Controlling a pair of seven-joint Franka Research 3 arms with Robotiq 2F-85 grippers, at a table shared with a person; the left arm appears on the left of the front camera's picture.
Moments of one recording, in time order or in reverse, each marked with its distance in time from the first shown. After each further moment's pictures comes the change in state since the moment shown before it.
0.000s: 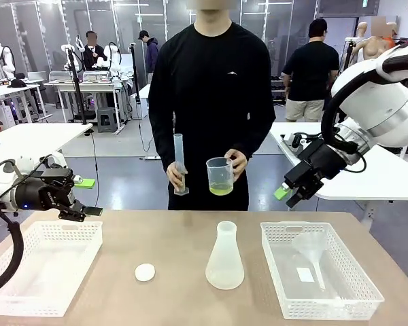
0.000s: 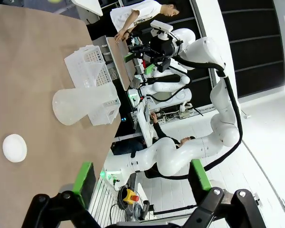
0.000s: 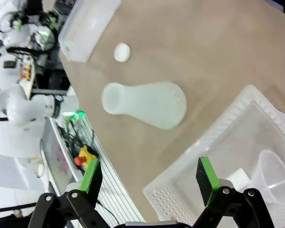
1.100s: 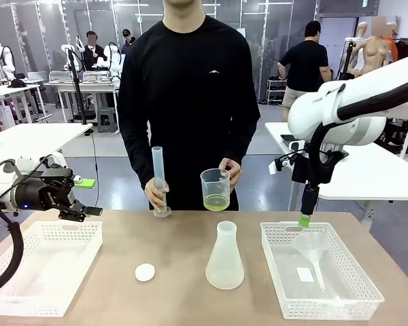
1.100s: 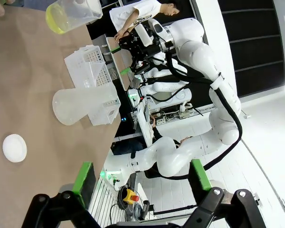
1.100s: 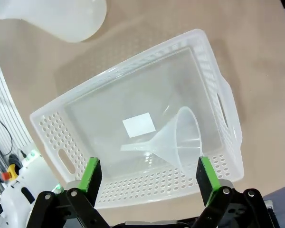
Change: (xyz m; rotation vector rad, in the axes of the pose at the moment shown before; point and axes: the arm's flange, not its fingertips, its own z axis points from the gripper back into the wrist) left arm 0.000 0.000 0.000 0.000 0.000 0.000; right arm 0.023 -0.026 -0.028 -0.444 0.533 0.429
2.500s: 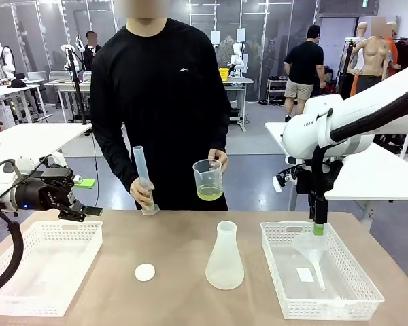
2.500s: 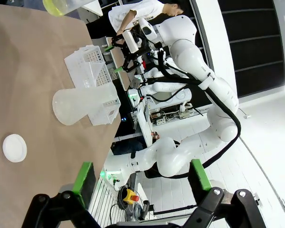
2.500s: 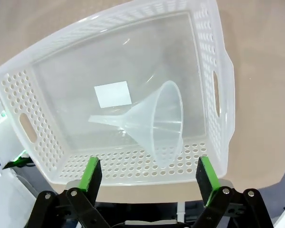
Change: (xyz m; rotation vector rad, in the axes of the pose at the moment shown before) left arm 0.000 0.000 0.000 0.000 0.000 0.000; right arm -0.006 -0.025 -0.024 -0.054 0.169 0.180
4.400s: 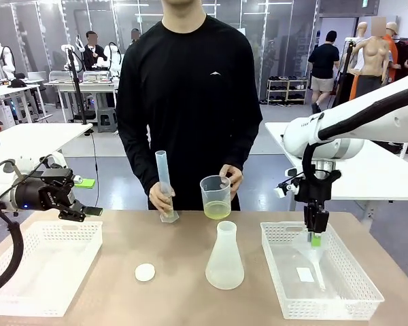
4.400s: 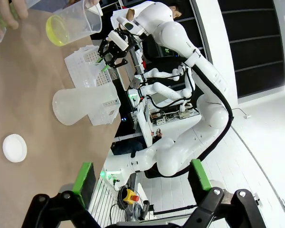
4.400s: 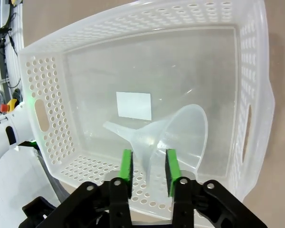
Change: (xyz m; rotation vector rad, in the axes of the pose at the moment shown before) left arm 0.000 0.000 0.000 0.000 0.000 0.000; right arm -0.004 -0.048 -0.044 0.308 -0.073 0.136
